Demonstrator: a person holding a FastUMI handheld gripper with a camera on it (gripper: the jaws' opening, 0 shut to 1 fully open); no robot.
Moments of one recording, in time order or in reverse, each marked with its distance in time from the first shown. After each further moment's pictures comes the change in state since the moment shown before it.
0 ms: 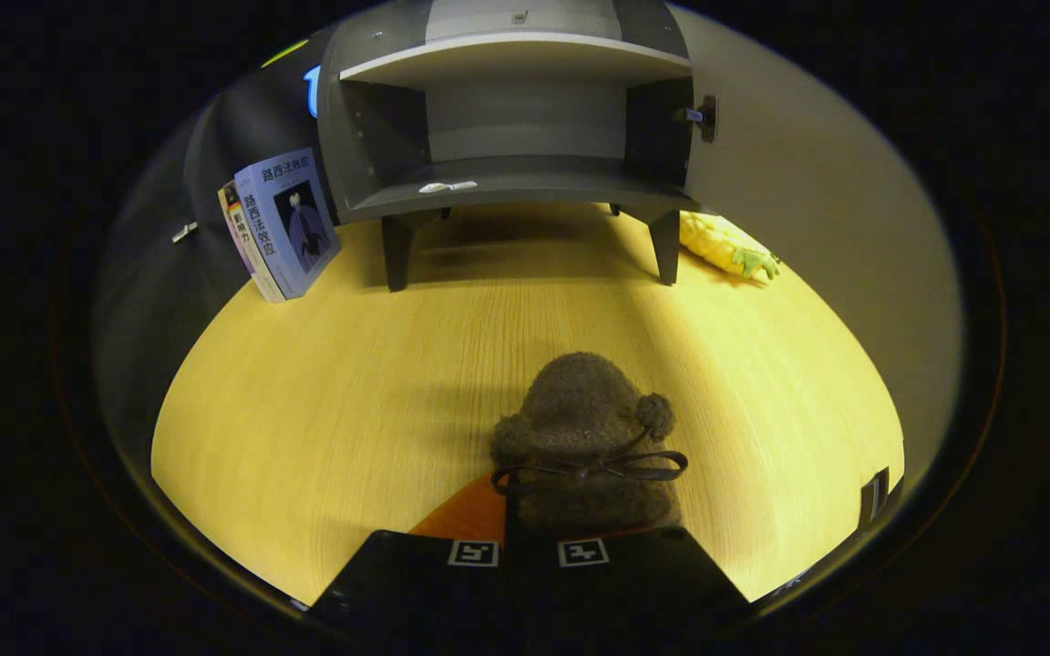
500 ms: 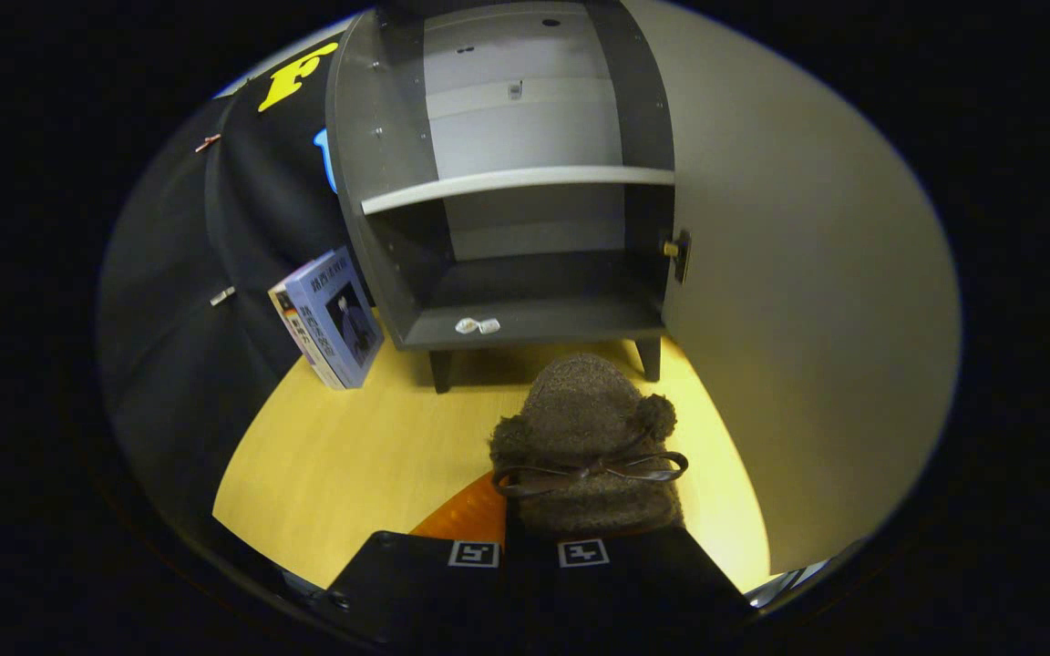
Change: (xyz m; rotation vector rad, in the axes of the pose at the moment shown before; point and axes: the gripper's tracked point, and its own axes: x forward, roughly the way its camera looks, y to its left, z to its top) arm -0.104 0.005 0.129 0.025 -0.141 0.081
